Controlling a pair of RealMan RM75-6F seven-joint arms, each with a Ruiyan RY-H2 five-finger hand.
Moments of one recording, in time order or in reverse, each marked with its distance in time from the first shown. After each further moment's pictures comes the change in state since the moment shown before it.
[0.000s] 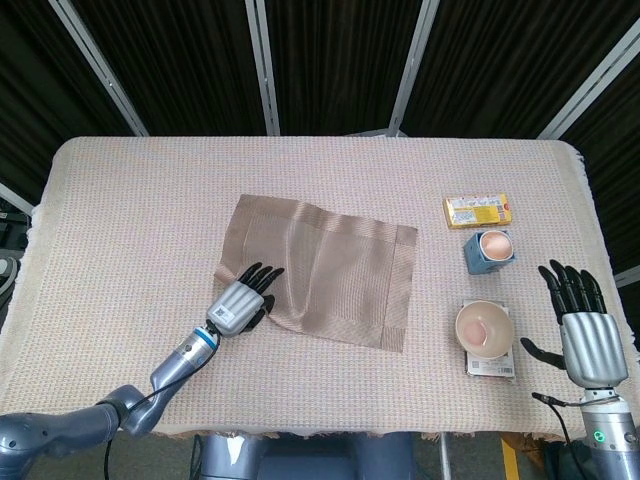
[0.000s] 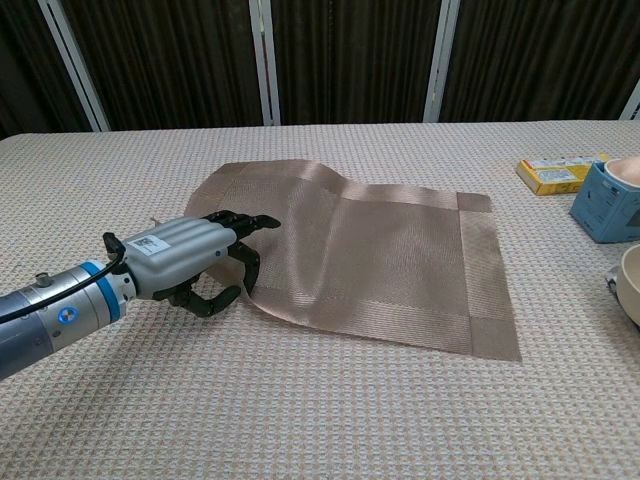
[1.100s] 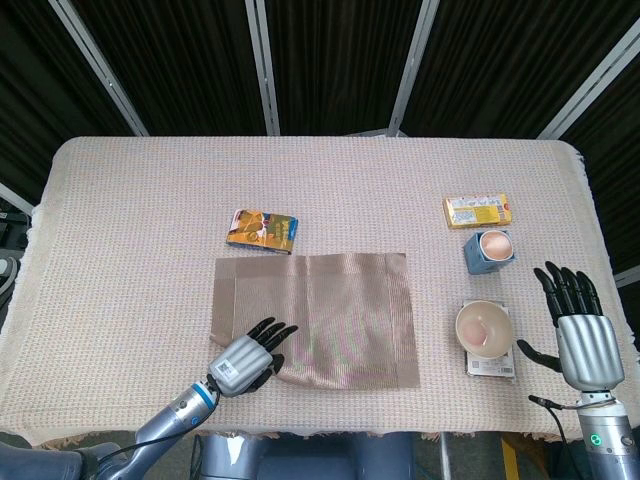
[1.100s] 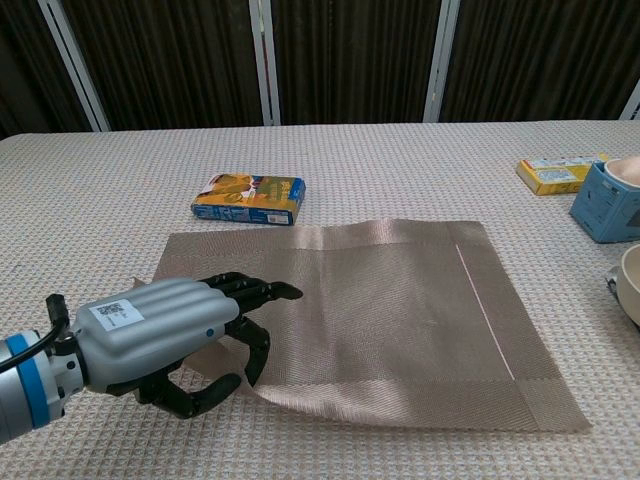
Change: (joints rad) left arm 0.102 0.203 0.111 -0.623 -0.089 -0.018 0.364; right arm -0.013 -0.002 0.005 -0.017 -0.026 0.007 -0.024
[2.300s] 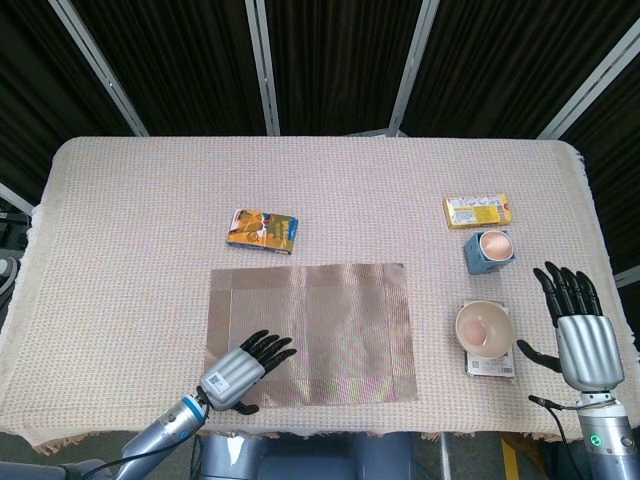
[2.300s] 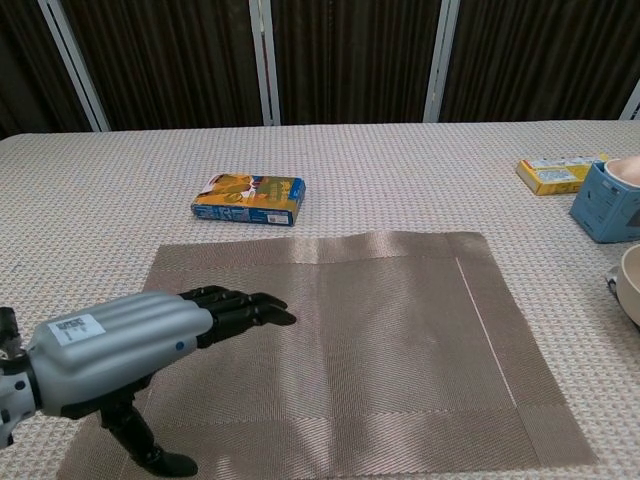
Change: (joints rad) left arm 0.045 0.071 0.037 -0.101 0.021 0.031 -0.049; right arm -0.006 0.001 0.006 -0.004 -0.010 -0.002 -0.003
